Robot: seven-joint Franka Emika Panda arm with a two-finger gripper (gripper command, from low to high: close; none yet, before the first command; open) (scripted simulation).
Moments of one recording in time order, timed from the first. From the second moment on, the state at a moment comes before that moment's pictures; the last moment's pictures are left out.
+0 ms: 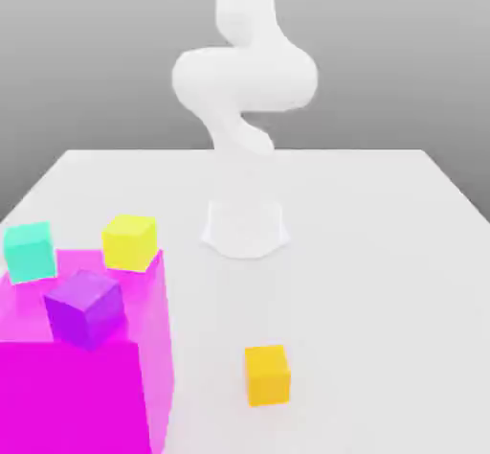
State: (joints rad) arm 0.01 -0.71 0.00 -2.35 0.00 2.35 0.79
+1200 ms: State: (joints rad) arm 0.07 0.27 0.01 -2.71 -0.01 2.98 0.74
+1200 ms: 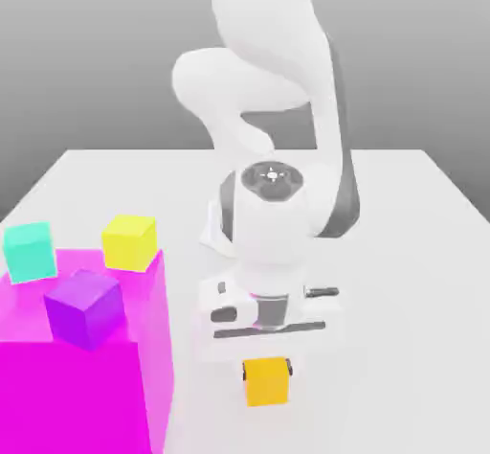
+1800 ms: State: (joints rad) arm -0.08 -0.23 -0.03 -2.48 -0.12 2.33 1.08
